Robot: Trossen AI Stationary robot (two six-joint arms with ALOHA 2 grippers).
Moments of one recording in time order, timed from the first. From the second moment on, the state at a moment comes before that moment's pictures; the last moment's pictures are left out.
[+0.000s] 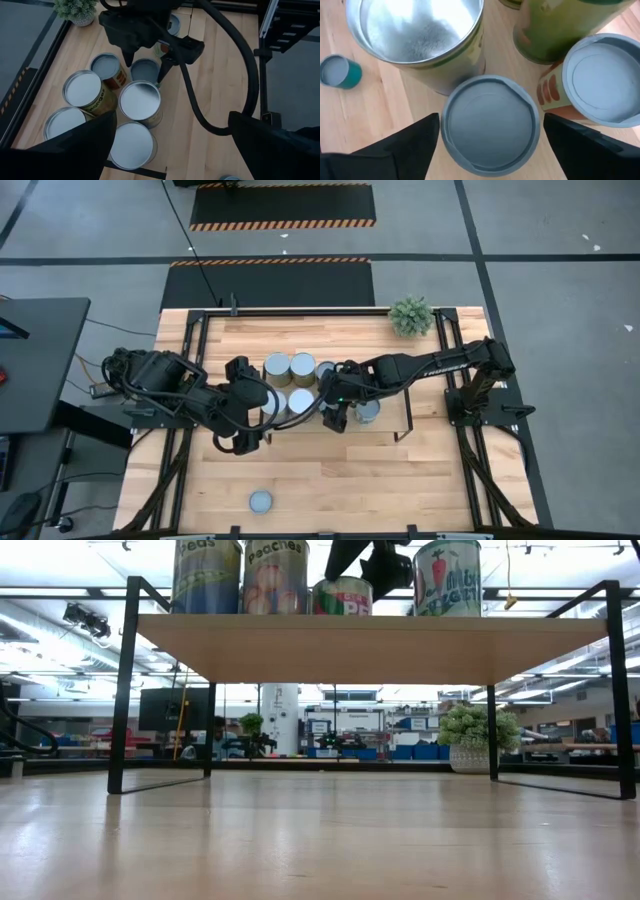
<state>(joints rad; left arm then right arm) -0.49 1.70 2.34 -1.57 -0.47 -0.54 0.17 1.78 1.71 -0.96 0.21 0.50</state>
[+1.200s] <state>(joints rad) -0.49 1.70 2.34 -1.57 -0.47 -0.54 0.16 1.58 1.71 -1.10 0.22 0.36</state>
